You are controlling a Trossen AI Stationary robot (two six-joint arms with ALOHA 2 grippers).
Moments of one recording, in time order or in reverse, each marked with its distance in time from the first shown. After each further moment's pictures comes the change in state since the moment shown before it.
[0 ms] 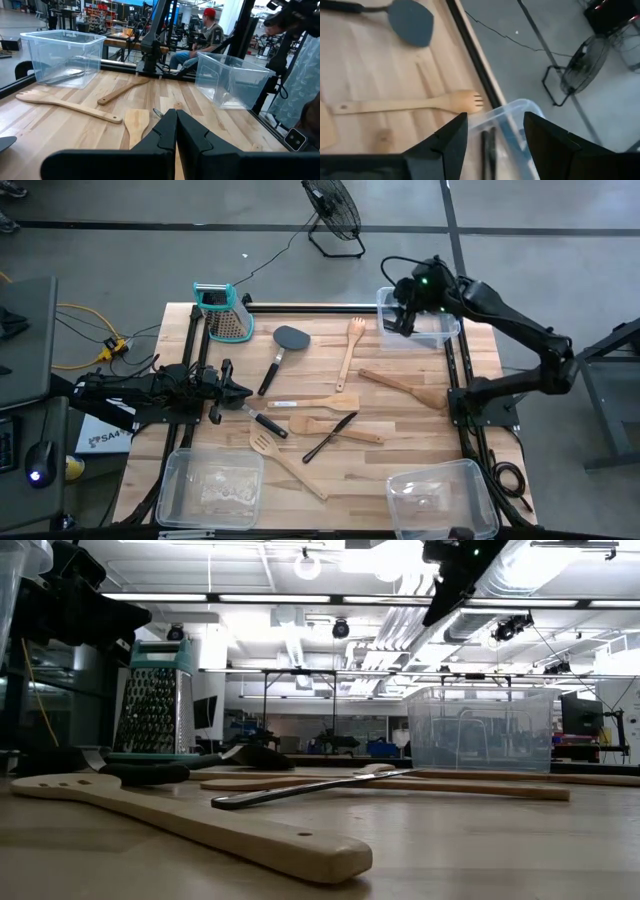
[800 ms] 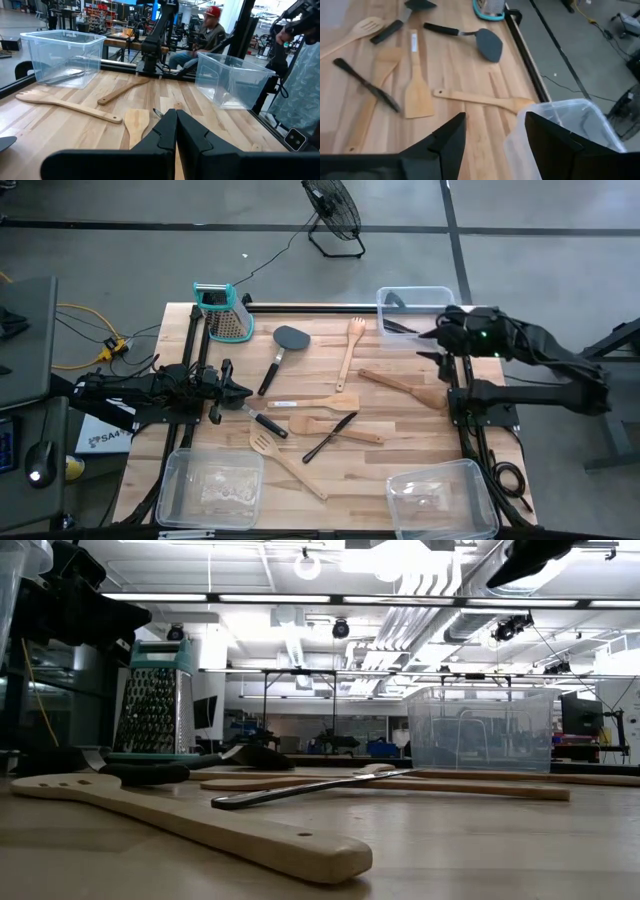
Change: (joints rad) left arm 0.000 0.000 0.000 0.000 0.000 0.000; right arm 0.299 -0.533 -0.304 -0.076 -0.056 0.093
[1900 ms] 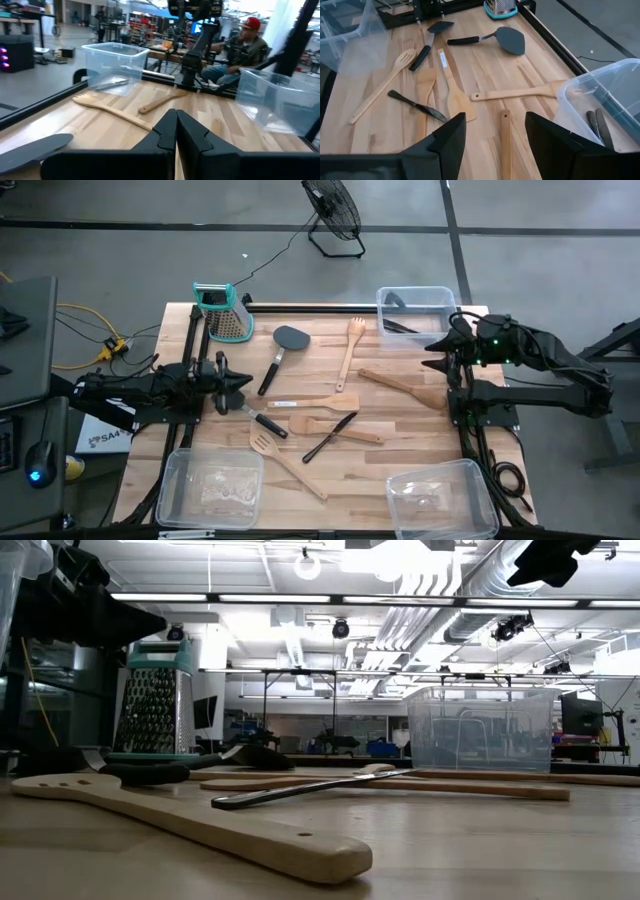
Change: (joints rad) left arm 0.000 0.000 0.000 0.034 -0.239 0.000; right arm 0.041 -0.094 -0.047 -0.028 -0.073 0.344
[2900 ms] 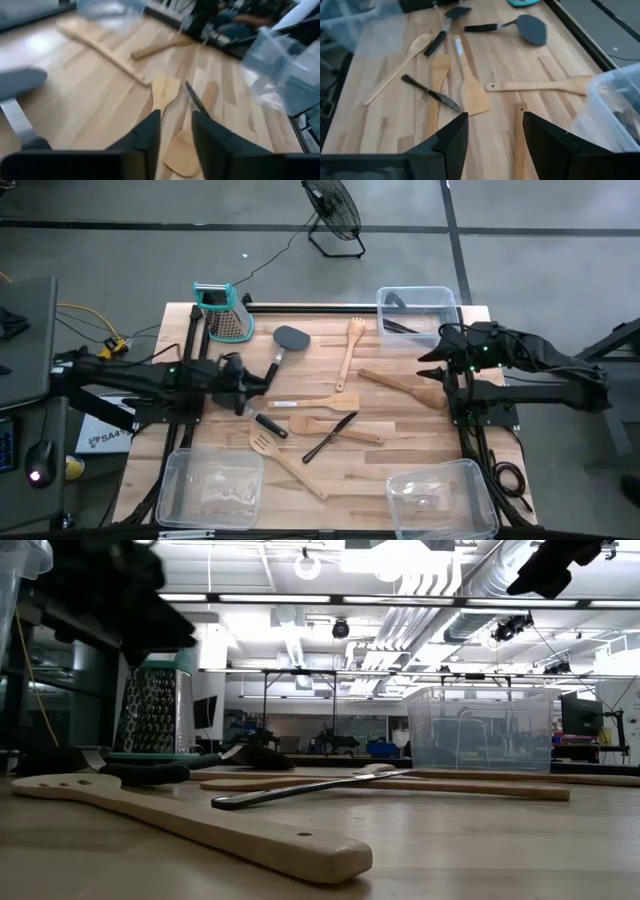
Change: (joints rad) left arm 0.000 0.655 0.353 -0.082 0.057 -0.303; right arm 0.064 0.001 -0.081 0.049 -0.051 -0.024
